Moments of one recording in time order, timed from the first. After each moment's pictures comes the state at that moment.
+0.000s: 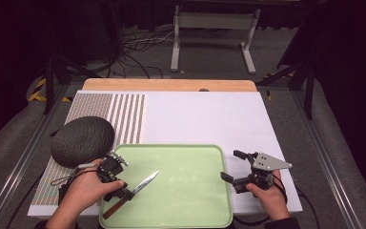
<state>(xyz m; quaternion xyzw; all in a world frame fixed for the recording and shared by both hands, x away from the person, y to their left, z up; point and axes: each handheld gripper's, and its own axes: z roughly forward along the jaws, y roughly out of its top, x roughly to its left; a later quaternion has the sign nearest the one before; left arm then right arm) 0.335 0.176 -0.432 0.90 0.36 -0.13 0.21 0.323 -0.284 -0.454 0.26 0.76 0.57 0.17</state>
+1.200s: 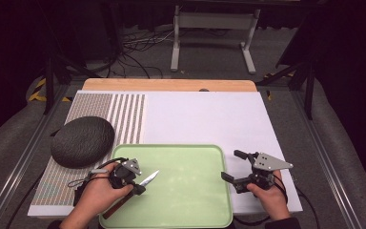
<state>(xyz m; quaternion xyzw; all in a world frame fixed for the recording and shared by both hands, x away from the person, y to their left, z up) 0.325 0.143 -0.438 0.94 0.21 -0.07 0.25 0.323 -0.285 -0.453 0.27 0.76 0.57 0.17</state>
